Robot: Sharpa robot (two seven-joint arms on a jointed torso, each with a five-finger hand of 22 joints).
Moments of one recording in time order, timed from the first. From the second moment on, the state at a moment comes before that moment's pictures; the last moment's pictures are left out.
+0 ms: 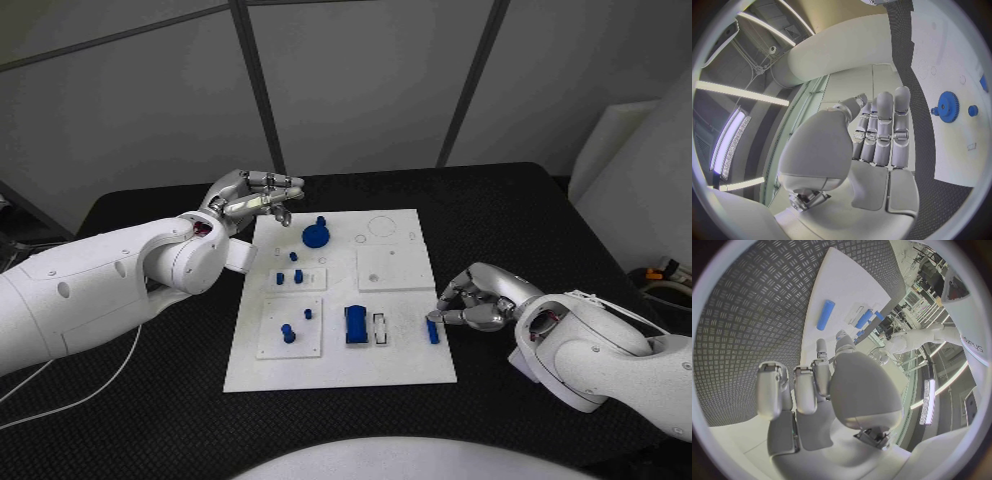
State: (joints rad) left arm 1.11 -0.87 0.04 1.40 -0.15 -0.21 0.34; left_hand 1.40 -0.13 0.44 -0.01 0.16 1.03 0.18 0.10 0.07 1.08 0.11 0.29 0.09 1.19 0.02 1.00 0.48 0.19 1.14 0.11 0.63 0.96; right arm 0.97 -1.08 -0.03 1.90 -1.39 -0.45 -0.46; right_hand 1.39 -0.02 -0.17 0.26 0.32 1.08 0.08 0.27 0.24 1.46 0.00 1.24 1.43 1.47 -0.05 1.47 1.31 0.04 1.46 0.06 1.47 1.31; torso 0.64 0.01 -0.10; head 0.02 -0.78
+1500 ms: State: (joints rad) left arm 1.10 -0.87 0.04 1.40 -0.15 -0.20 0.34; left_hand 1.40 -0.13 0.43 -0.01 0.16 1.03 0.18 0.10 0.07 1.07 0.11 0.29 0.09 1.19 0.02 1.00 0.47 0.19 1.14 0.11 0.63 0.96; right arm 0.91 -0.96 -0.02 1.87 -1.77 -0.29 -0.62; right_hand 1.43 -0.06 -0.20 0.25 0.33 1.10 0.07 0.29 0.32 1.45 -0.01 1.21 1.40 1.46 -0.07 1.46 1.31 0.04 1.46 0.04 1.46 1.31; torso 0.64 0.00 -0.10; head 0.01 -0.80
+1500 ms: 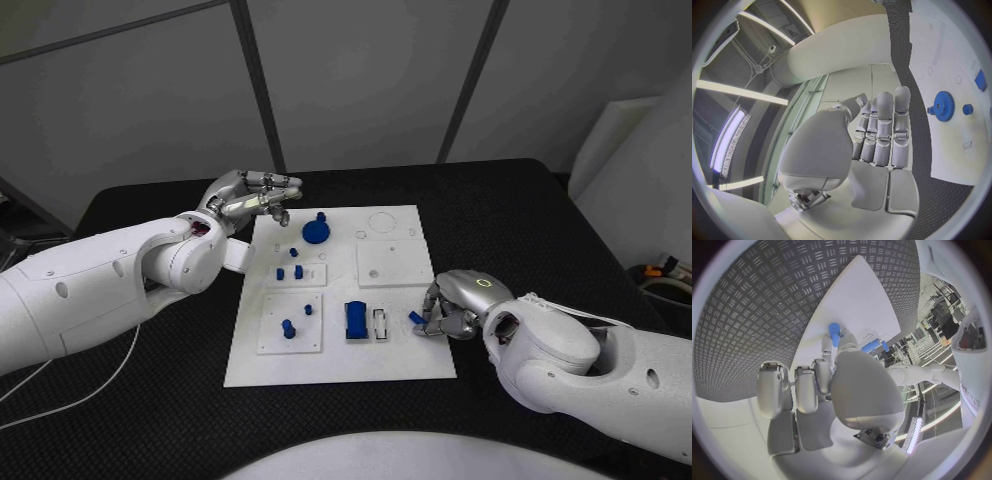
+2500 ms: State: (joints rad) left arm 1.09 -0.86 0.04 1.40 -0.15 -0.20 0.33; left_hand 1.40 -0.13 0.43 -0.01 0.16 1.03 0.19 0.10 0.07 1.07 0.11 0.29 0.09 1.19 0.02 1.00 0.47 0.19 1.14 0.11 0.63 0.96; right arm 0.91 -0.97 -0.02 1.91 -1.60 -0.36 -0.67; right_hand 1.48 -0.07 0.01 0.29 0.47 1.09 0.05 0.28 0.38 1.45 -0.02 1.21 1.40 1.46 -0.08 1.46 1.31 0.04 1.46 0.04 1.46 1.31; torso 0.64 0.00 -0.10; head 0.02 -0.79
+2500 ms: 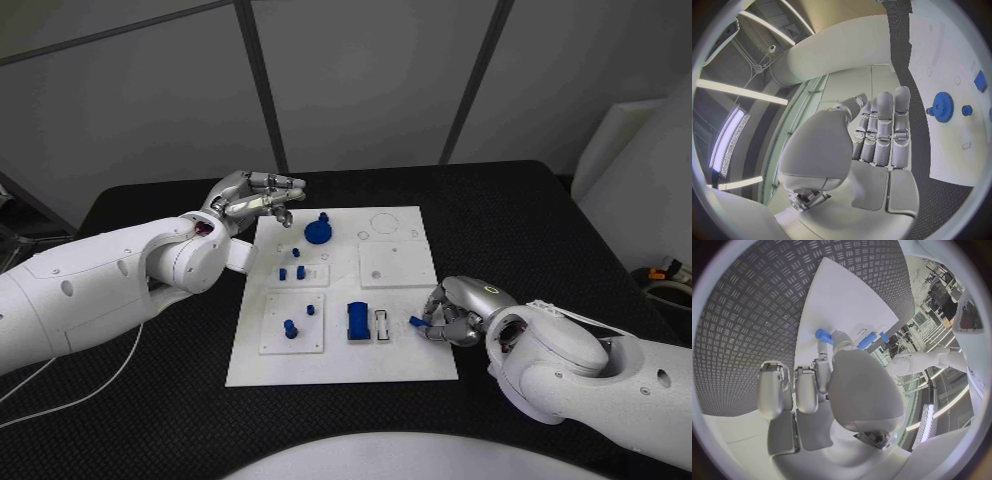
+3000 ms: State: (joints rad) left arm 1.09 -0.87 0.04 1.40 -0.15 -0.20 0.33; left_hand 1.40 -0.13 0.43 -0.01 0.16 1.03 0.19 0.10 0.07 1.07 0.11 0.29 0.09 1.18 0.03 1.00 0.47 0.19 1.14 0.11 0.62 0.96; right arm 0.90 -0.94 -0.02 1.92 -1.44 -0.47 -0.66; right_hand 1.43 -0.07 0.06 0.29 0.44 1.09 0.05 0.28 0.40 1.45 -0.03 1.22 1.38 1.47 -0.08 1.46 1.31 0.04 1.47 0.04 1.46 1.31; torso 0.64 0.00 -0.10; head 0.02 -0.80
